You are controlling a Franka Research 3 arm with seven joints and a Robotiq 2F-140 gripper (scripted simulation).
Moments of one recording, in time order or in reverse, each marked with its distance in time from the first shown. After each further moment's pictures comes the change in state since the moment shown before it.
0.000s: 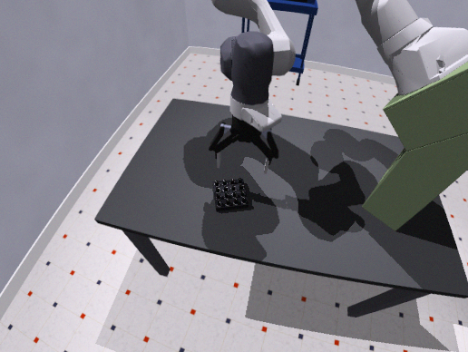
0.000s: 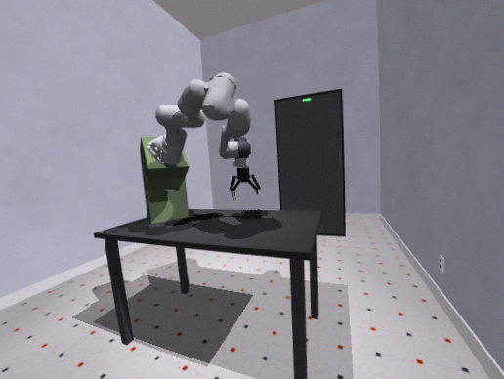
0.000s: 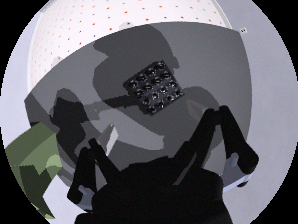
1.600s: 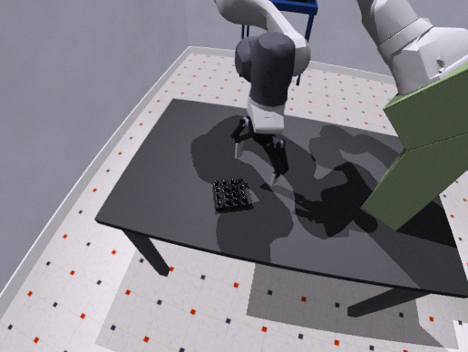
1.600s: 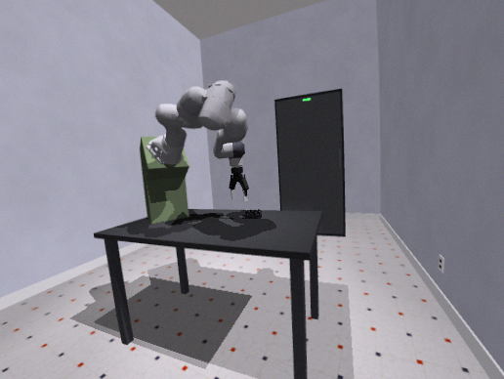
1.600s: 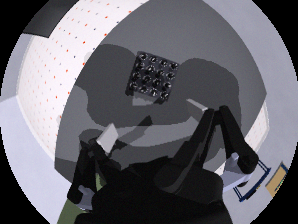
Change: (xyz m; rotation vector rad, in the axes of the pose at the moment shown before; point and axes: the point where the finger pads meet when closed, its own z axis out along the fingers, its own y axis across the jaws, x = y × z) arm 0.004 -0.042 -0.005 -0.003 -0.003 0.663
